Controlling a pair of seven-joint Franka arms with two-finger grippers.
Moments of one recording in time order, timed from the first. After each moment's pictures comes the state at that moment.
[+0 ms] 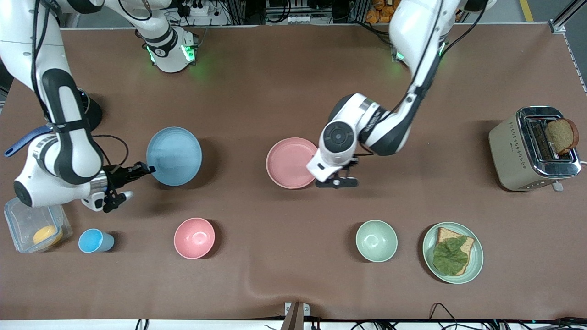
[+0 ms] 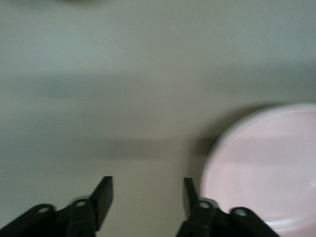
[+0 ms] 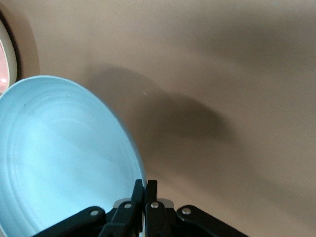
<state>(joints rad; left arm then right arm) -0.58 0.60 -0.03 -1.51 0.05 1.95 -0.61 -0.05 0.59 -0.06 -1.68 0.40 1.71 -0.64</state>
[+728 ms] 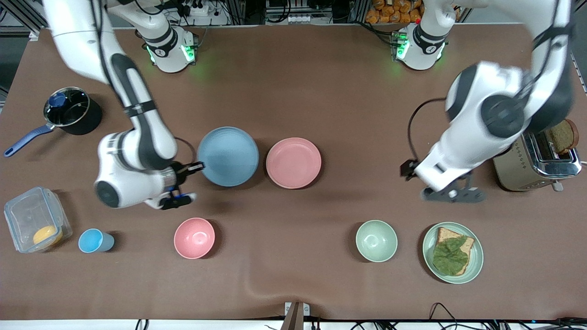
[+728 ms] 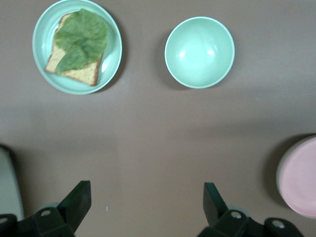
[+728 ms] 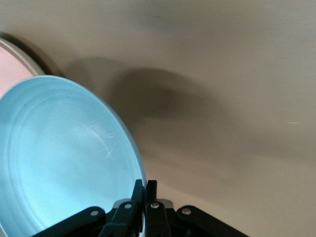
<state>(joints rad) -0.27 0.30 -0.03 -1.47 0.02 1.75 -0.25 0.29 0.59 -0.04 -1.61 0.43 1.74 -0.12</state>
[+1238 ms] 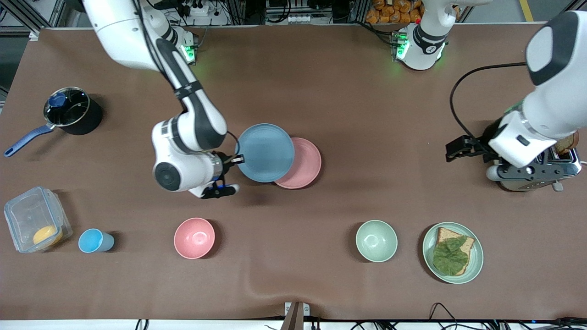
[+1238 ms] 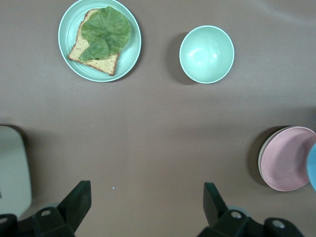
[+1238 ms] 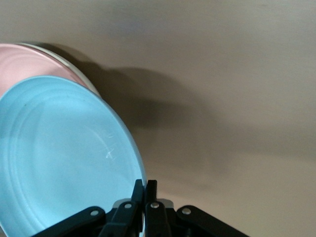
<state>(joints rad) -0.13 0.20 -0.02 -1.48 -0.09 1.68 -0.13 0.47 0.61 -0.04 -1.61 0.47 1.88 0.09</state>
